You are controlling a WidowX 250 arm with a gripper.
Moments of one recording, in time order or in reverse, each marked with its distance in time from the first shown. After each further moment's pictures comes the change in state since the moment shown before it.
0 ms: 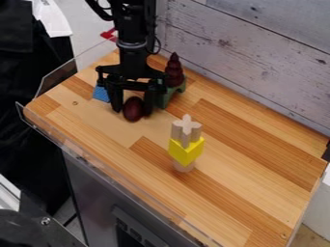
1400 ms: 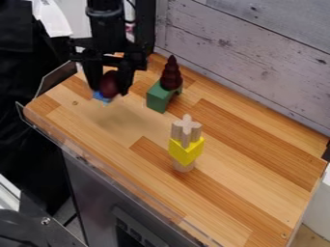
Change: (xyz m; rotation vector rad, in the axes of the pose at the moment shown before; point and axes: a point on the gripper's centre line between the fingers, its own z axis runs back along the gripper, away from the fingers) arm -0.020 0.018 0.057 0.012 -0.056 -0.089
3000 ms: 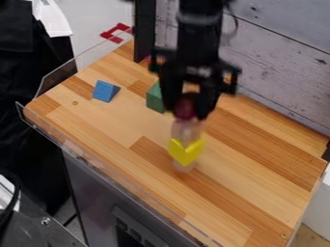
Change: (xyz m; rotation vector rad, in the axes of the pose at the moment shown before) arm -0.054 -0.108 0.048 -0.085 0.049 -0.269
